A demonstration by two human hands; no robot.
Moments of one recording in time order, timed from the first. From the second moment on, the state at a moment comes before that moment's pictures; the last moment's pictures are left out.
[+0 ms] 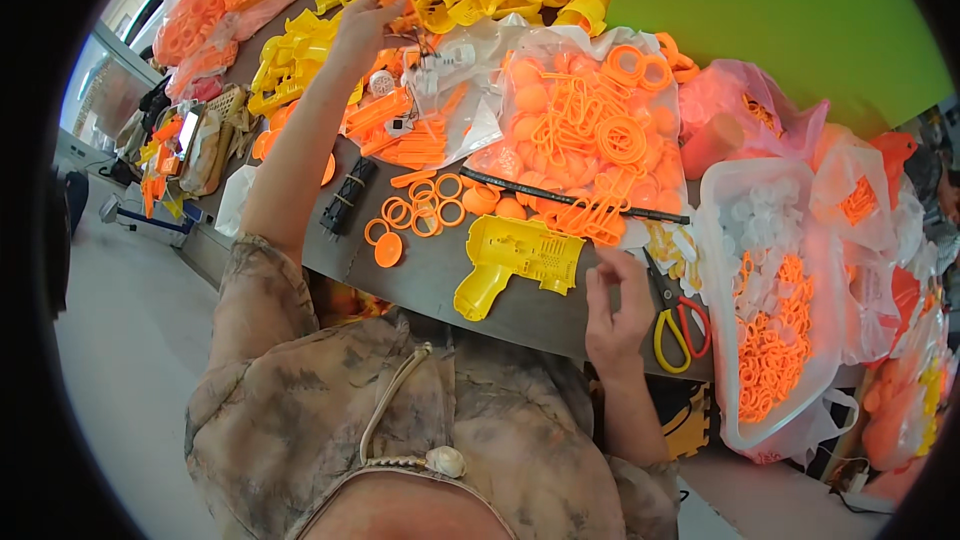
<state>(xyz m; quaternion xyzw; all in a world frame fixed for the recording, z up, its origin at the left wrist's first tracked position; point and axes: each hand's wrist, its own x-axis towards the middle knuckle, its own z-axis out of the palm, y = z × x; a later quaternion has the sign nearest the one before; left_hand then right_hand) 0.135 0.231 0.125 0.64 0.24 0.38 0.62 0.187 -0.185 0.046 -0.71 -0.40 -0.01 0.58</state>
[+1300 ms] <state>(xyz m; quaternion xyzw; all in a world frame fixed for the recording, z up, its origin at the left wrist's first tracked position) 0.118 0.191 0.100 0.46 0.17 0.33 0.81 0.308 0.048 0.180 -0.73 -0.60 -0.14 0.28</state>
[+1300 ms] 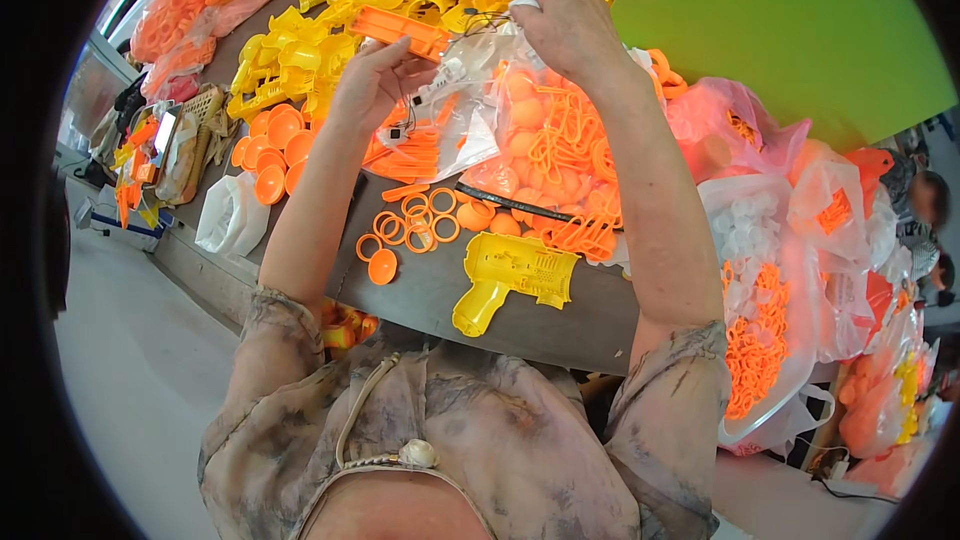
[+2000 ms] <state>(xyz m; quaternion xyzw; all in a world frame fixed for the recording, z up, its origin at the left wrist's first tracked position) 0.099 0.089 0.237 0.74 -0.07 0.26 0.61 0.211 -0.060 0.325 -0.68 -0.72 -0.01 0.14</state>
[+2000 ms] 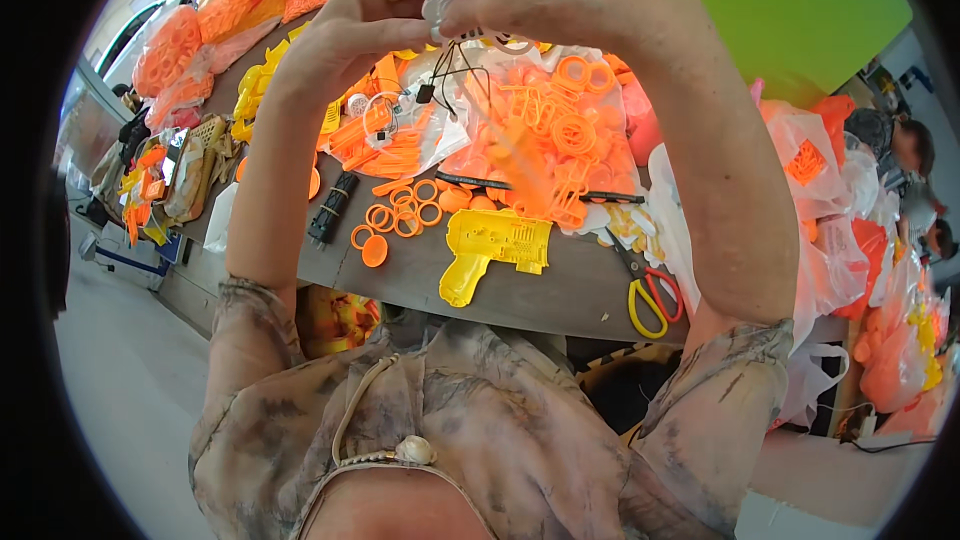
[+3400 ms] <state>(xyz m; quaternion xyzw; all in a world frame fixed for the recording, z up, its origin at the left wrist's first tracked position) 0.125 0.059 0.175 0.37 -0.03 0.15 0.91 0.223 -0.082 0.127 -0.63 -0.49 -0.12 0.59</state>
